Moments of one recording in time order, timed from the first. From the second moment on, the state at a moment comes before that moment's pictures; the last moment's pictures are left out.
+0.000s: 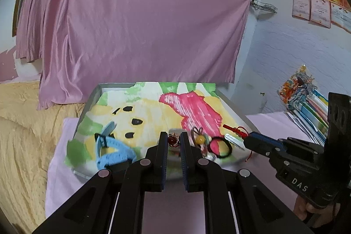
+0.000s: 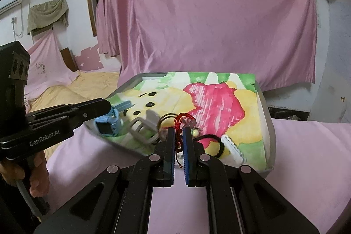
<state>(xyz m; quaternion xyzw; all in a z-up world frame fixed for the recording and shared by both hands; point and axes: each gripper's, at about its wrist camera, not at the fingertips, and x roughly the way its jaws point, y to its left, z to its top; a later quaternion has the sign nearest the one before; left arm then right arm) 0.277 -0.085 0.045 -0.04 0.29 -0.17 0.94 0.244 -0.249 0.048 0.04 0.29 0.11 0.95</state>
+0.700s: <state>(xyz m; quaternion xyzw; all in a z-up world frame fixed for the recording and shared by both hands) 0.325 -0.092 0.010 -0.03 0.34 -0.12 0.93 0.291 -0.239 0.008 0.06 0.34 0.13 0.93</state>
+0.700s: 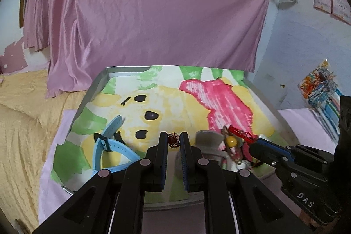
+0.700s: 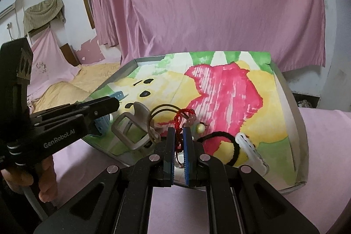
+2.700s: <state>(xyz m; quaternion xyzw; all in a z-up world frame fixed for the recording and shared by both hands) 0.299 -0.068 0.023 -0.07 0.28 -0.10 0.95 0.275 -0.260 0.017 0.08 0.27 0.06 0.96</state>
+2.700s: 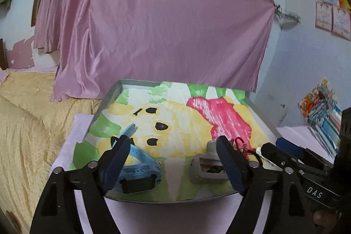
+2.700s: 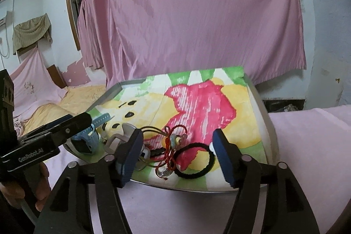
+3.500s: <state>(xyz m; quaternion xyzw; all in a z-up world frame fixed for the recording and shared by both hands) 0.211 -0.052 0.048 -0.07 0.17 -0.05 0.98 0.170 -0.255 0.060 0.07 0.10 0.02 0.99</state>
